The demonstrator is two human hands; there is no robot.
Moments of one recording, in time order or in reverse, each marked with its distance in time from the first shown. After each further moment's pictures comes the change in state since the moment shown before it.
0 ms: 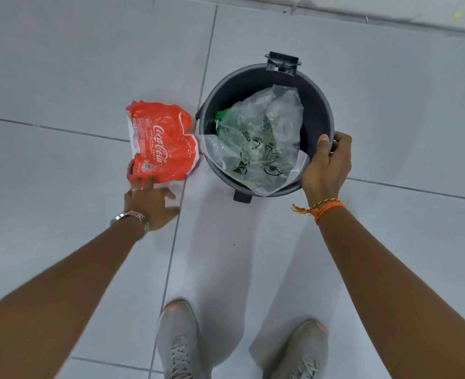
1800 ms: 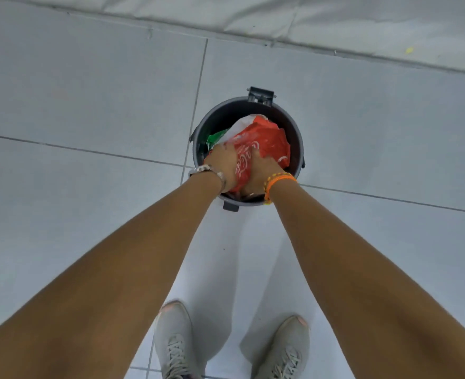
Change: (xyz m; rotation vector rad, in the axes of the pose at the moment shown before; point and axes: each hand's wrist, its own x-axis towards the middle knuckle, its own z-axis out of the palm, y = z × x) left_hand -0.018 0.177 -0.115 -0.254 0.058 0.267; right_hand -0.015 -0.096 0.002 -0.733 -0.934 -0.042
